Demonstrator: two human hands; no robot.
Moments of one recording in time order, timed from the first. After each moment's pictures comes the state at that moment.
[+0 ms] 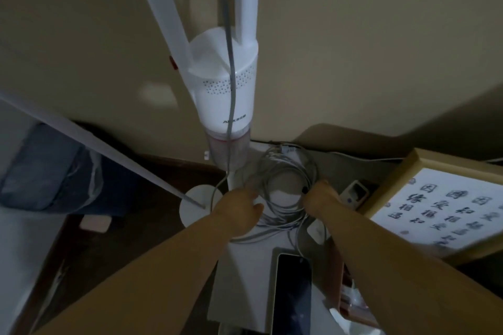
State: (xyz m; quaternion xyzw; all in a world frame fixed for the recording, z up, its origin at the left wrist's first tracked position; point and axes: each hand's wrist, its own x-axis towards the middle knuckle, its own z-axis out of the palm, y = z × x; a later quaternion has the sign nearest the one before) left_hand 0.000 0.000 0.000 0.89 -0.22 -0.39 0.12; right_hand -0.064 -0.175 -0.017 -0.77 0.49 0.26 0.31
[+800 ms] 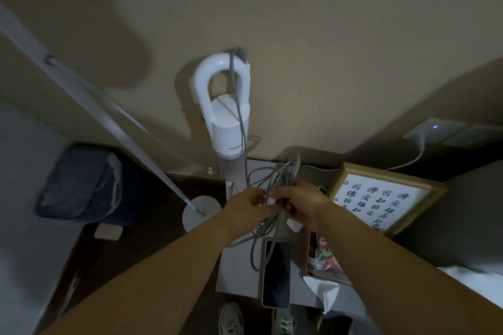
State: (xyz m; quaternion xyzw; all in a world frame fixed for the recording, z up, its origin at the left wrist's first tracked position) left_hand -0.047 0.007 0.191 0.77 -0.08 -0.49 0.40; right_hand -0.106 -0.129 0.205 -0.54 0.45 0.16 0.69
